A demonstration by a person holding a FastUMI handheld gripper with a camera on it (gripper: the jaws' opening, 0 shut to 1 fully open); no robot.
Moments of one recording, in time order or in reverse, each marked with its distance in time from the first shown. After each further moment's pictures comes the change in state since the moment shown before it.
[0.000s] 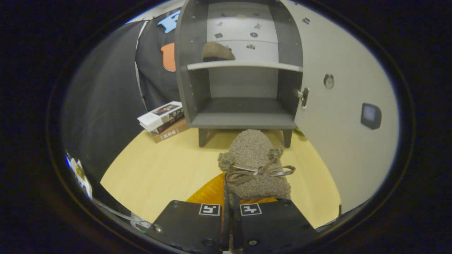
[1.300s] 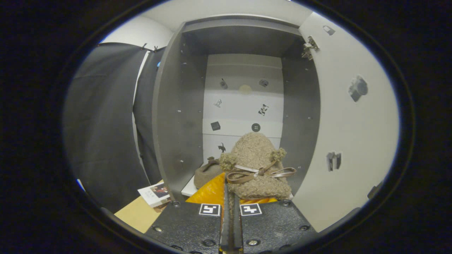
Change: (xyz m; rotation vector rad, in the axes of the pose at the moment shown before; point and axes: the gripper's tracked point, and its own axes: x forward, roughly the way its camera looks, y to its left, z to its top) arm 0.002 -0.017 0.353 -0.083 -0.391 -0.014
